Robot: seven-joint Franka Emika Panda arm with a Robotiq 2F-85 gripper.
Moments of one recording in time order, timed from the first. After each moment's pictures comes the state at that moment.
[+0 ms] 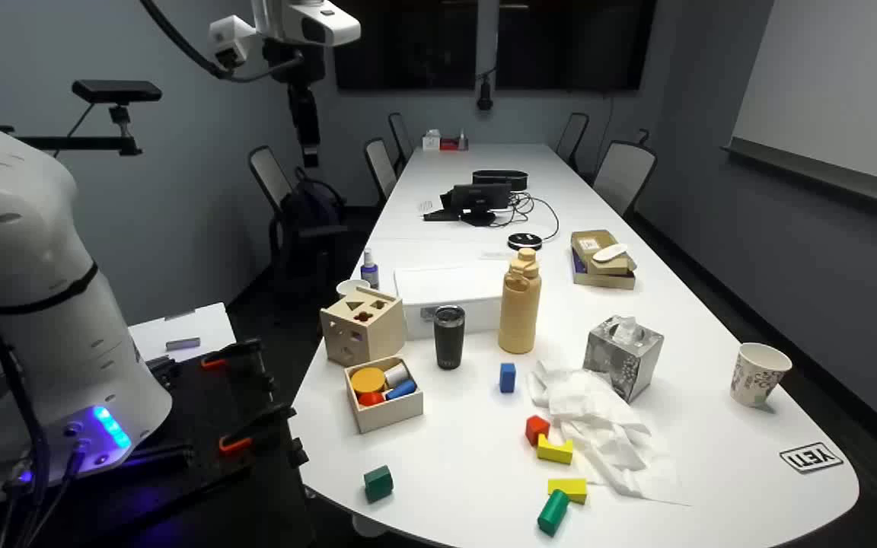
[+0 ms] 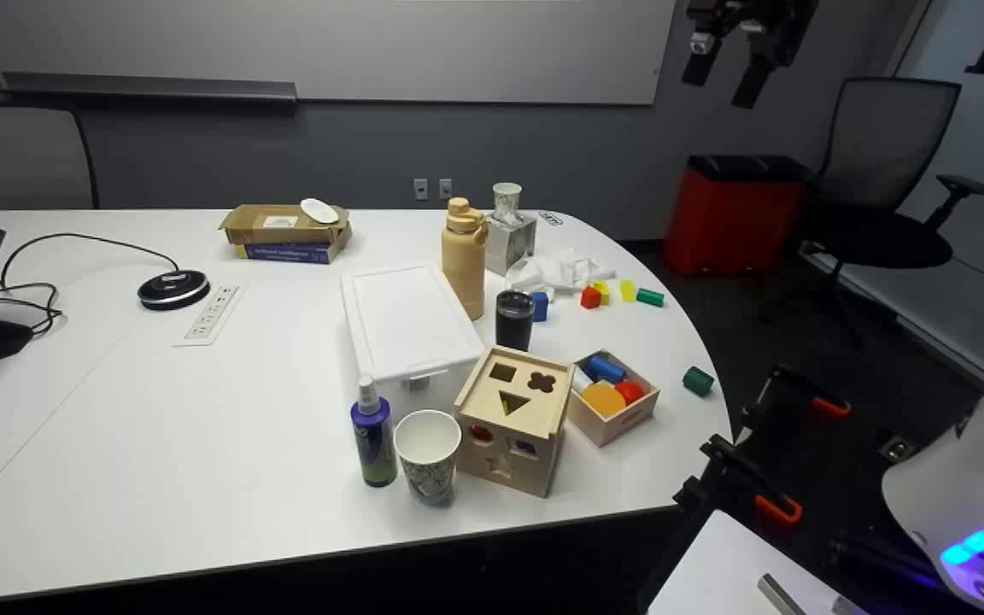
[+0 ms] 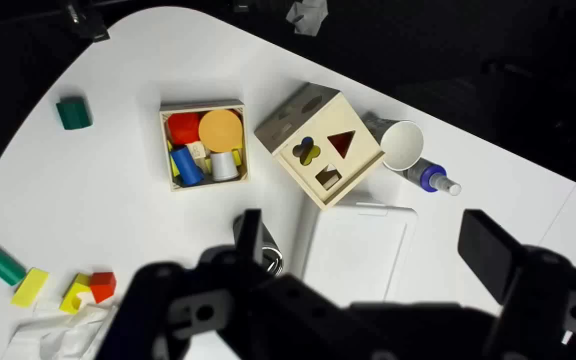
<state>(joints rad) 0.00 -0.73 -0.08 -2.57 0.23 1.90 0.08</state>
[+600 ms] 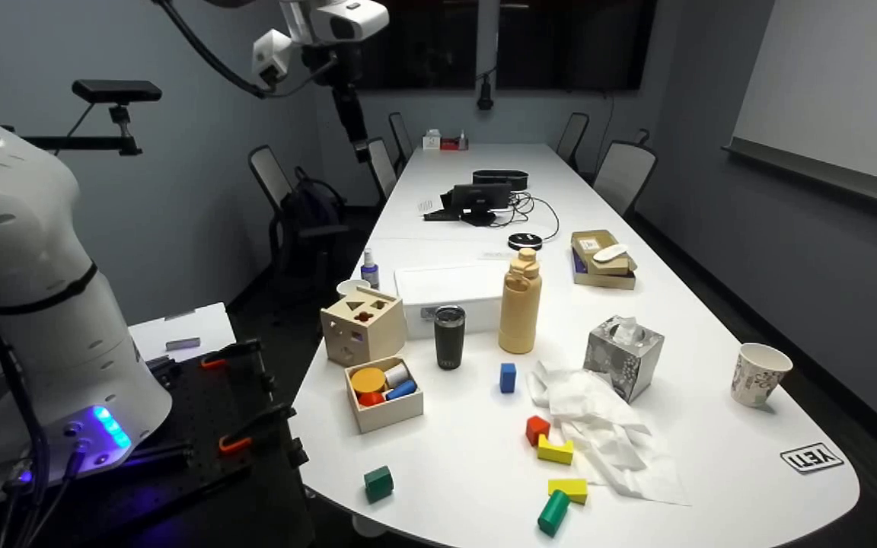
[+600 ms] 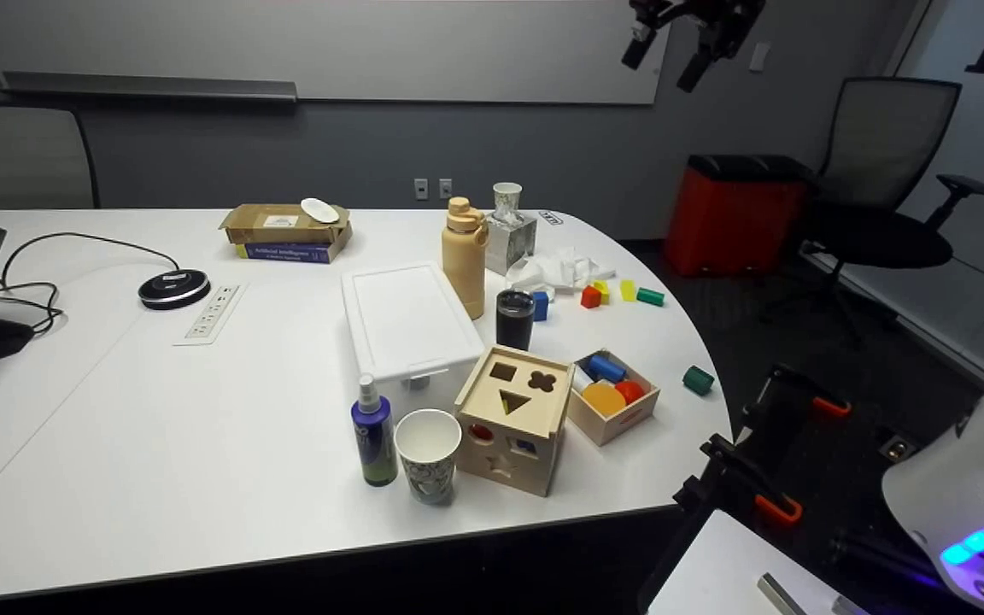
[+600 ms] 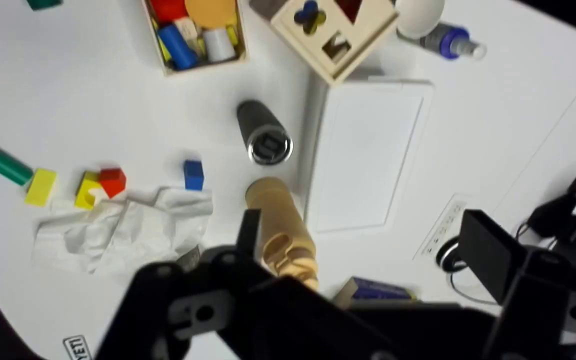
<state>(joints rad) -0.04 -0.63 -0.06 -2.57 0.23 2.25 0.12</state>
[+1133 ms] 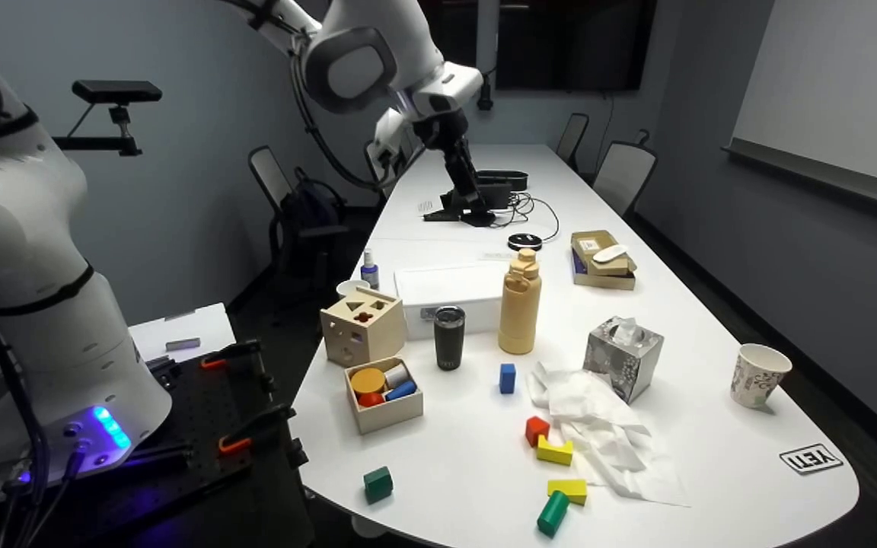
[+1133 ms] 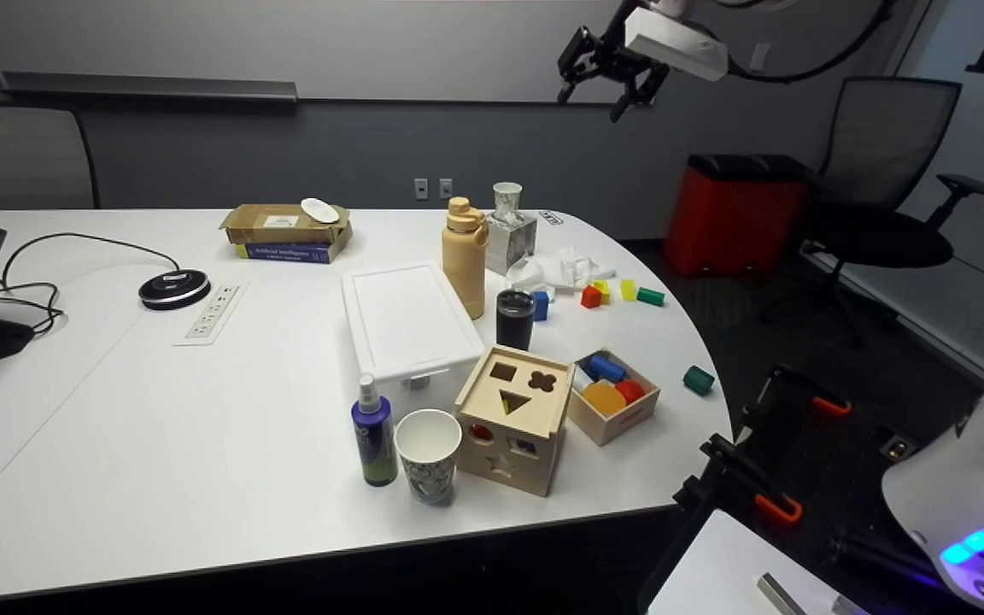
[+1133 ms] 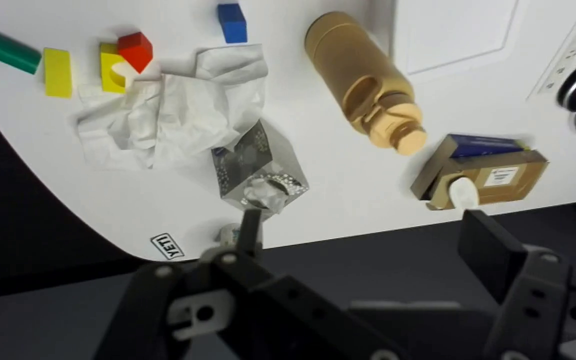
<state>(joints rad) -0.15 -0.13 -0.03 -2.44 0.10 2.87 0.34</state>
